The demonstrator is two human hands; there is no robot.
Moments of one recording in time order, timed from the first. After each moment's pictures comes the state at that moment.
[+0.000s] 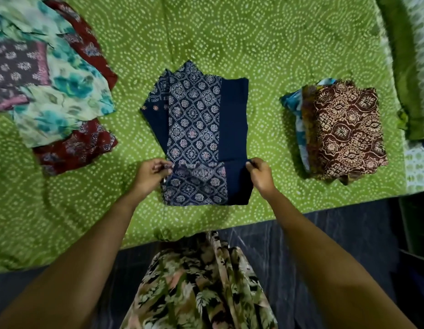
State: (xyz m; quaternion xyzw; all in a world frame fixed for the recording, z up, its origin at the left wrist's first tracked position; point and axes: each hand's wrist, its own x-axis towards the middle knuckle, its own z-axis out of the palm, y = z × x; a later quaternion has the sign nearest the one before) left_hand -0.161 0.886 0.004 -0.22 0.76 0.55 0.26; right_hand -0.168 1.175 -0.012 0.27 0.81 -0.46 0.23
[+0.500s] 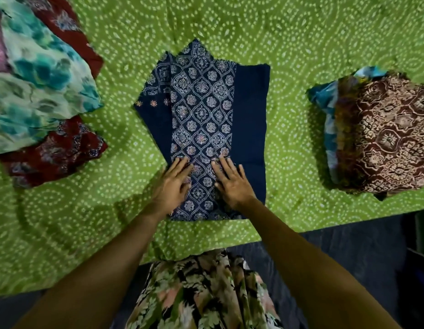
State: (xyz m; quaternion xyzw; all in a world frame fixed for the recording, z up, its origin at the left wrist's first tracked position) left_hand -0.164 0.899 -0.106 0.09 0.94 0.24 0.24; right_hand -0.169 1.112 -0.107 -0.16 0.91 -0.13 0.35
